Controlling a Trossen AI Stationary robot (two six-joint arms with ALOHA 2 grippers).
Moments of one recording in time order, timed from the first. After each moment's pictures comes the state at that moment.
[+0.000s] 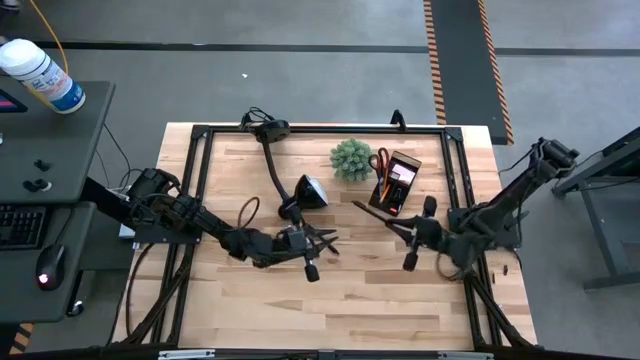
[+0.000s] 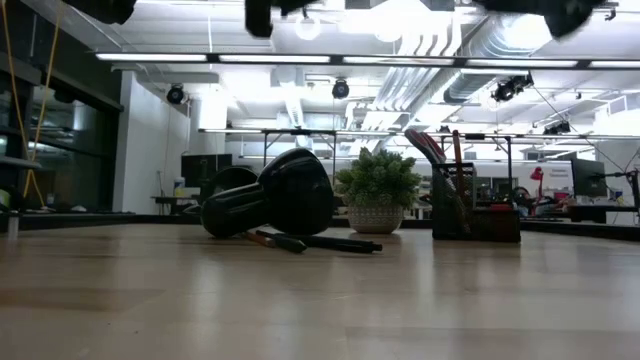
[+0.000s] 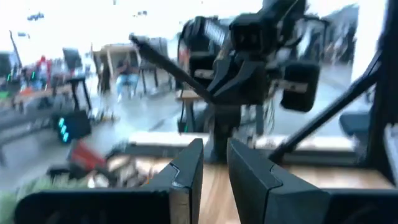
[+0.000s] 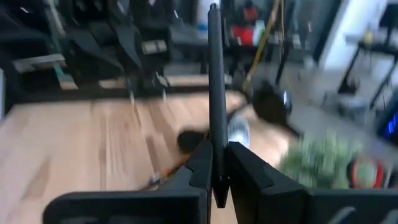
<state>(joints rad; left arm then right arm) -0.31 1.75 0.85 1.03 -0.70 0.19 0.73 1.00 0.53 0.20 1.09 0.15</state>
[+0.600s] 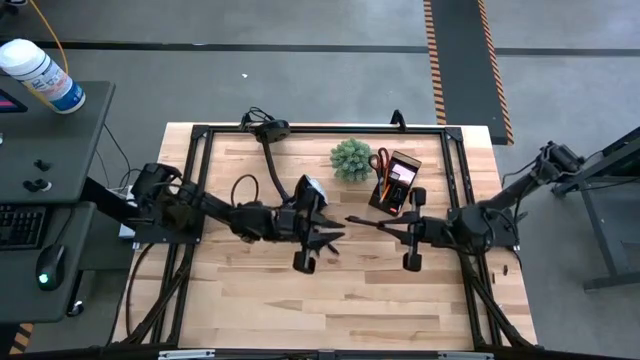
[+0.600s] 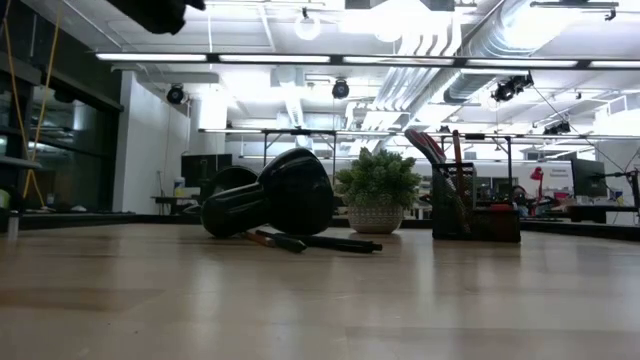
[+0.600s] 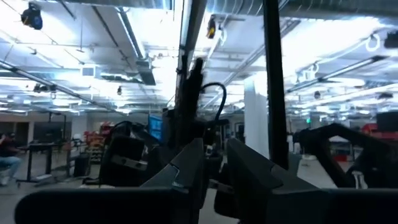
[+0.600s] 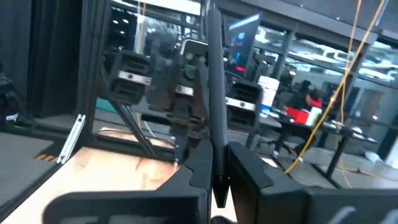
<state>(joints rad) -0.14 1.75 0.93 1.32 -0.10 0.08 0.55 0.99 0.54 0.62 0.60 -0.32</state>
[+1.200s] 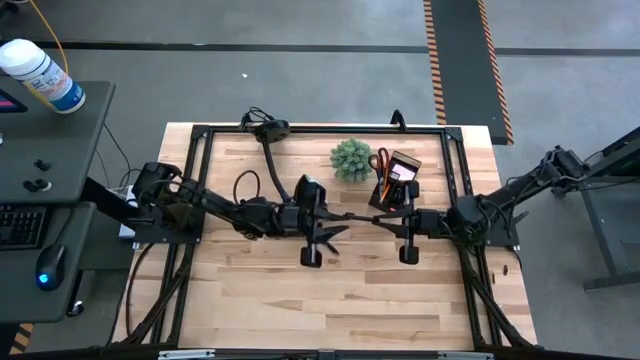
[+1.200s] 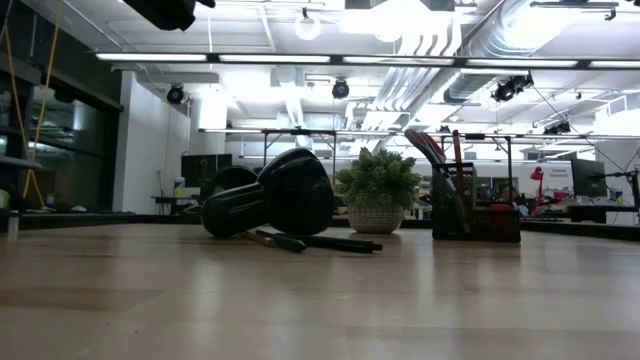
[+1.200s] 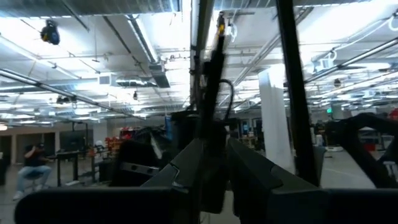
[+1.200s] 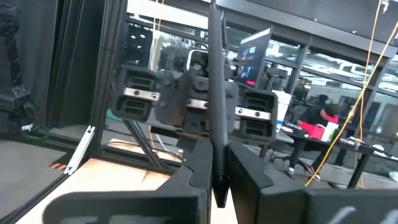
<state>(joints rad) -0.10 1.75 0.96 1.28 -0.12 0.17 0.42 0.99 0.54 0.65 0.39 -0.31</state>
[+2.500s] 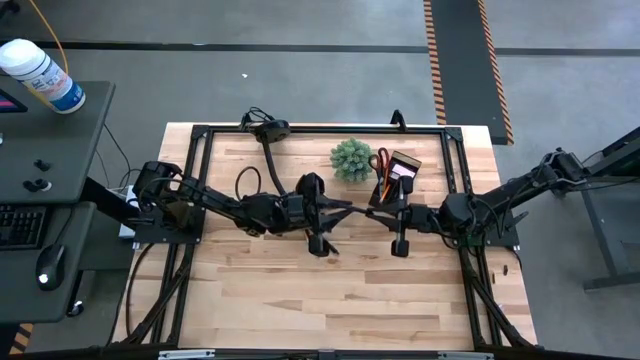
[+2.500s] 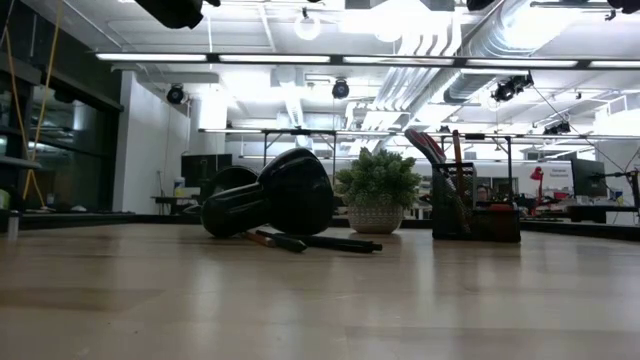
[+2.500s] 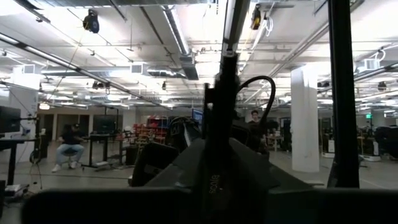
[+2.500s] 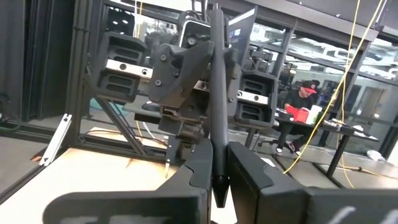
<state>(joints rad) -0.08 1.75 0.99 1.24 -0.25 0.12 0.36 1.04 0.54 0.64 0.41 -0.28</state>
